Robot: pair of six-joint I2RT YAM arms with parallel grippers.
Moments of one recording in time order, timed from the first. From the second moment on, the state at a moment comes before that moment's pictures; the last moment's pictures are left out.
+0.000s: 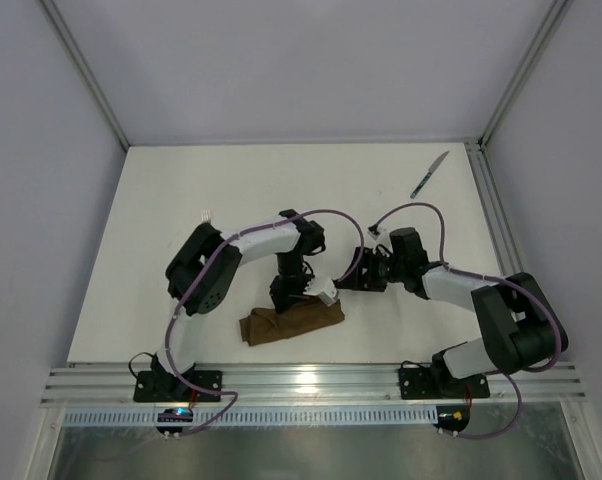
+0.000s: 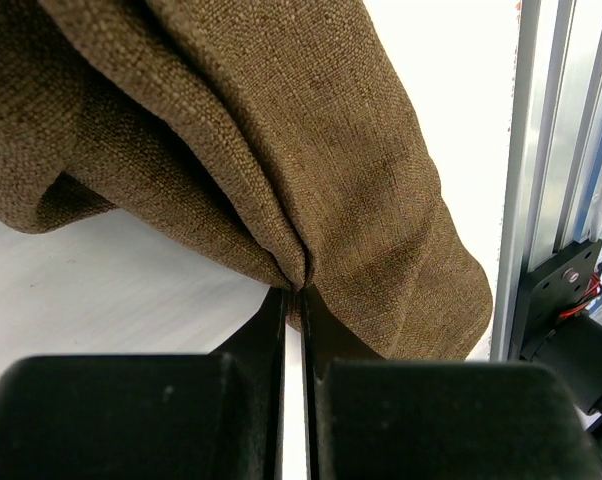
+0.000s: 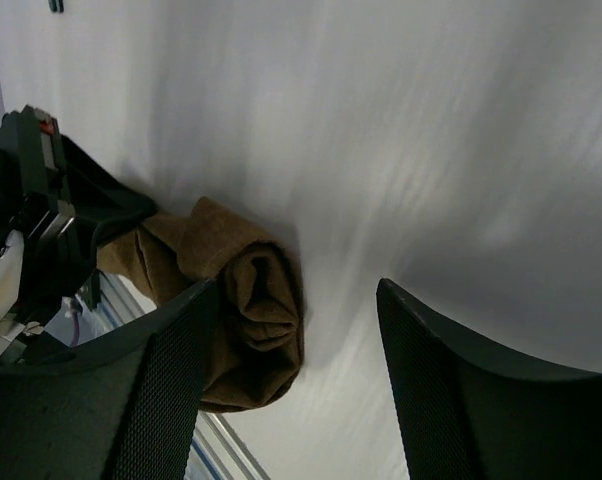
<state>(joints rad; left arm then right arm) -0.80 2.09 1.50 -1.29 0.42 1.11 0.31 1.41 0.51 0.10 -0.60 0.50</state>
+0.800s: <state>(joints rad) -0.79 2.07 1.46 -1.23 0.42 1.04 0.48 1.59 0.45 0.42 -0.69 0.58</state>
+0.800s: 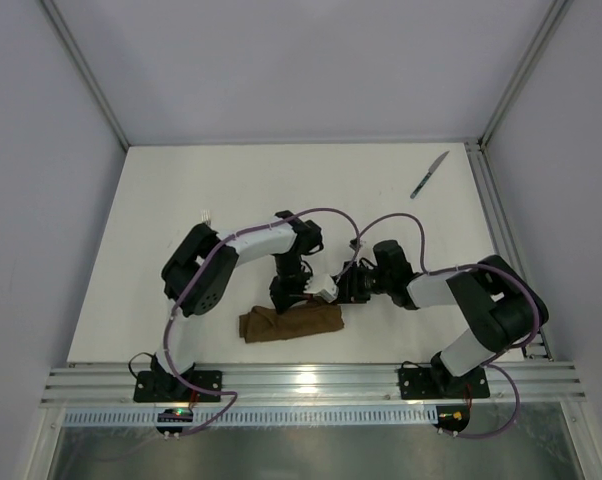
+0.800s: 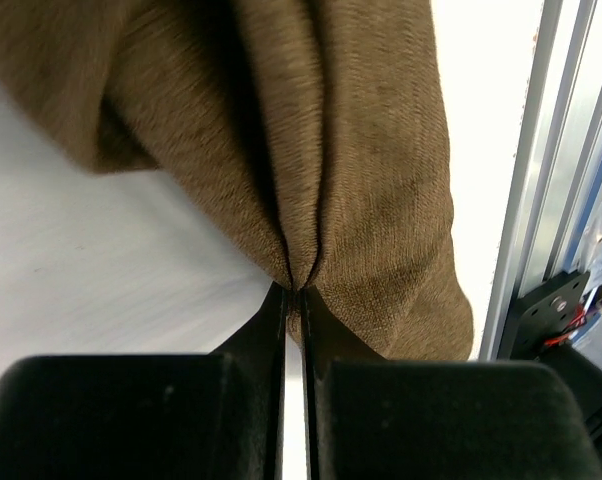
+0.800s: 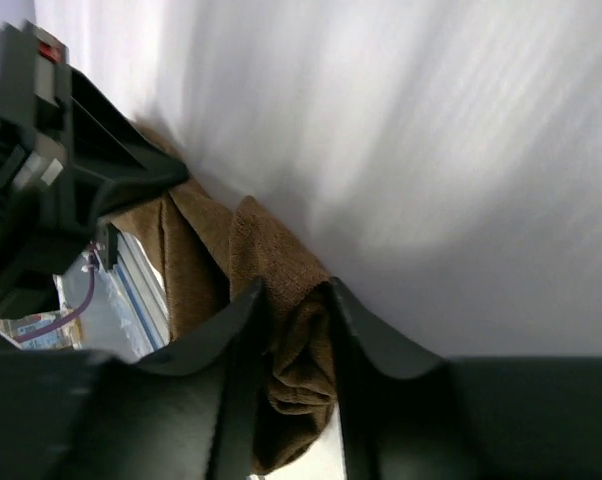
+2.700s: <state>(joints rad) -0.74 2.00 1.45 -1.09 0.45 0.91 0.54 1.08 0.29 0.23 -0.50 0.40</state>
